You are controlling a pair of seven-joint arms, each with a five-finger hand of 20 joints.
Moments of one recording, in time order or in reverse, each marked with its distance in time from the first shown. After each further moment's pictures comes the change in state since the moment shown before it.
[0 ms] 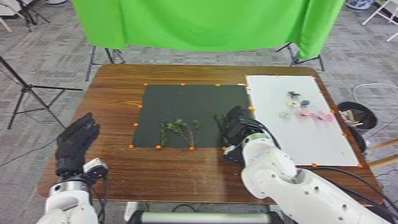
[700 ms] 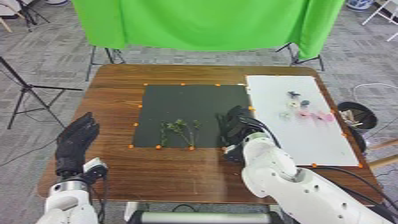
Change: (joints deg) left arm -0.1 0.0 0.0 0.0 0.1 0.0 0.1; right arm 0.4 0.0 -0.2 0.6 0.7 0.3 -0.2
